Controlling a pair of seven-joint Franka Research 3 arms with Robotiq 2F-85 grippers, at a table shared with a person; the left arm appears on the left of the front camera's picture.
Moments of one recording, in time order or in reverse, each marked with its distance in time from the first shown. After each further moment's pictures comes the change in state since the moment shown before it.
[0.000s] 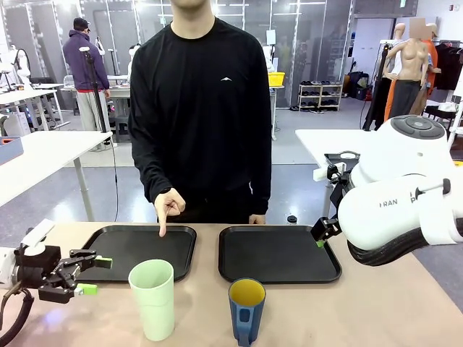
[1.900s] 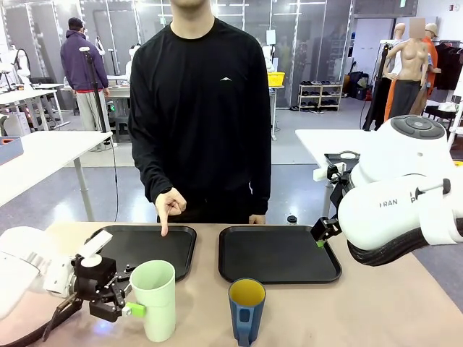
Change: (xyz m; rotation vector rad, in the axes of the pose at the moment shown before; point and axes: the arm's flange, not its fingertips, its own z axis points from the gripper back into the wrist) left arm -0.002 -0.017 -0.133 -0.268 -0.078 0.019; right arm 0.000 0.000 0.000 0.000 0.000 0.000
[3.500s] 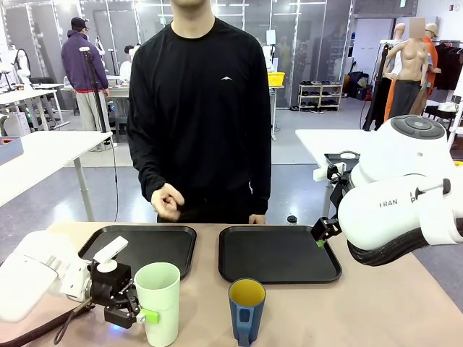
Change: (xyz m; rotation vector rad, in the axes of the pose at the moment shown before) left arm -0.012 0.008 -0.028 -0.073 -0.014 0.017; right arm 0.000 0.000 0.000 0.000 0.000 0.000
